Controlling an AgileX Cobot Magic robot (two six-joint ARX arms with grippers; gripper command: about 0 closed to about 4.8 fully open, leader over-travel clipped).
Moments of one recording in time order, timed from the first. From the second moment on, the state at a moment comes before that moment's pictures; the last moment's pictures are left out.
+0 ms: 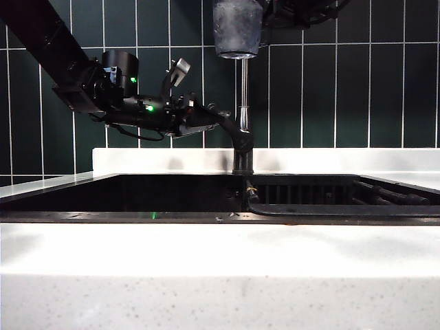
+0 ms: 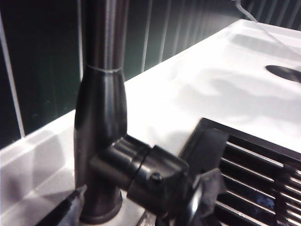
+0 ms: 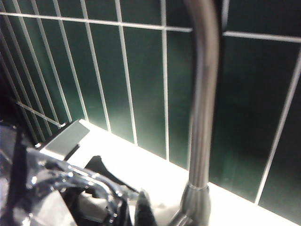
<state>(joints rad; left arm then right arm) -0.24 2.28 1.76 0.45 0.88 0.03 0.35 1.66 1.44 0.19 -0.28 0.02</state>
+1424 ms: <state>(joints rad) -0.16 2.21 1.76 0.43 1.07 -0.06 0.35 1.66 1.44 0.18 -0.28 0.01</state>
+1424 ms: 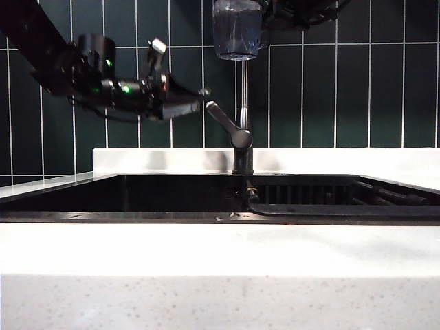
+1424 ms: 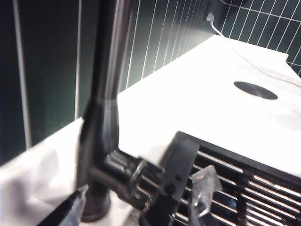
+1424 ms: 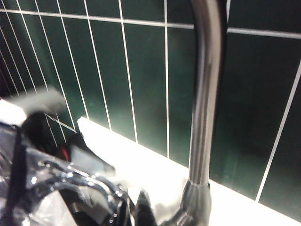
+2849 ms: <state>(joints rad) -0.15 1.82 1.75 -0.04 0.83 0.05 0.29 1.66 1.32 -0.14 -0.17 -0.30</state>
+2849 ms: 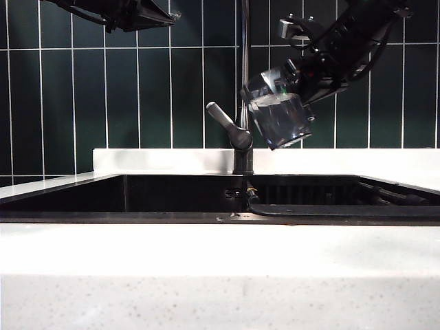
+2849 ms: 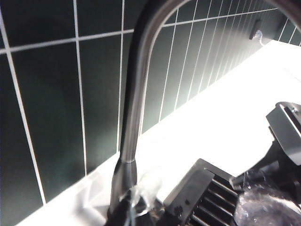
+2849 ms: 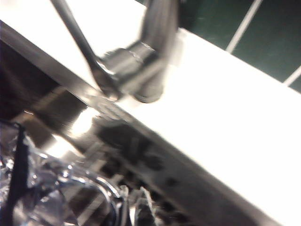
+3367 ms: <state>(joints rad) -0.15 1.80 1.75 -0.07 0.83 0.05 0.29 1.66 1.32 -0.17 -0.03 -0.58</state>
